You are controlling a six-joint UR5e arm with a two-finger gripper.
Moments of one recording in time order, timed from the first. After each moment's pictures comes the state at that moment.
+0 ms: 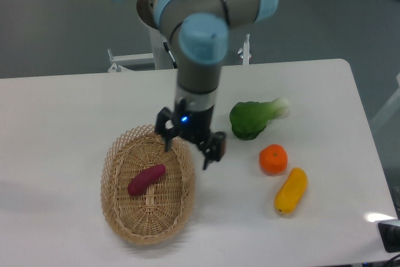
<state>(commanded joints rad) 2.28 -1.88 -1.71 -0.94 1.35 0.83</state>
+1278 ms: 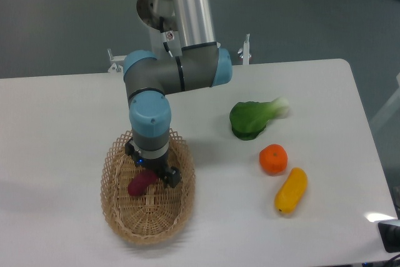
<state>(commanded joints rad) 2.16 -2.05 -1.76 -0.84 1.49 0.83</state>
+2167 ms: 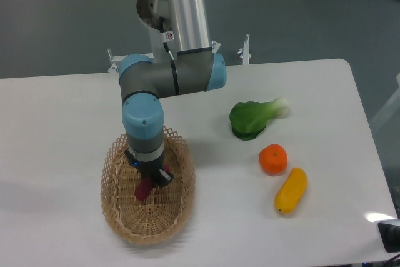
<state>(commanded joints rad) 2.16 -2.02 -1.74 -0.85 1.51 0.85</state>
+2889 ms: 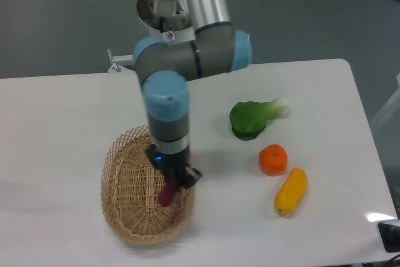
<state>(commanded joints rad) 2.36 -1.95 -1.49 -1.09 1.50 0.98</state>
